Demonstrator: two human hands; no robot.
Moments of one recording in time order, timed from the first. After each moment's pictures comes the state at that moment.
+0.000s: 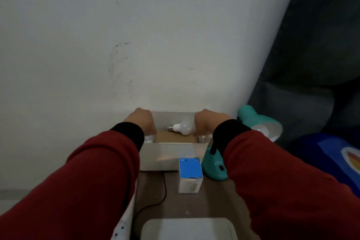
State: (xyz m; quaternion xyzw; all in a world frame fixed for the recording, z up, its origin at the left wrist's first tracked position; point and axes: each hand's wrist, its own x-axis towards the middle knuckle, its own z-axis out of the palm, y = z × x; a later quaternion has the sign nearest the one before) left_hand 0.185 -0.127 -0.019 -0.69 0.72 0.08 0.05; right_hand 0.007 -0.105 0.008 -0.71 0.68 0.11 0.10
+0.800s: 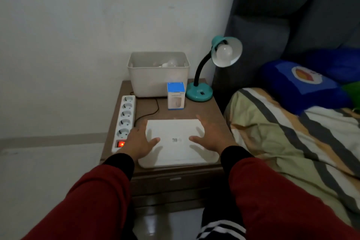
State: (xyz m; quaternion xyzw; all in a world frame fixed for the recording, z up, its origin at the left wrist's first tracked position) left_hand 0.188 0.148 -0.192 -0.68 0.67 0.28 -0.10; right_hand -0.040 0.177 -0.160 -0.63 0.72 -0.09 0.28
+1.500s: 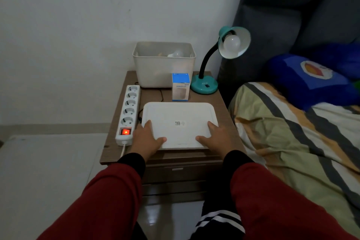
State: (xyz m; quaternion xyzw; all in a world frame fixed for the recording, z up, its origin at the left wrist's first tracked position) left_hand 0.174 0.175 -0.216 -0.71 0.64 0.25 -0.14; right_hand -0.043 0.194 -0.199 -0.57 0.77 -0.10 0.27
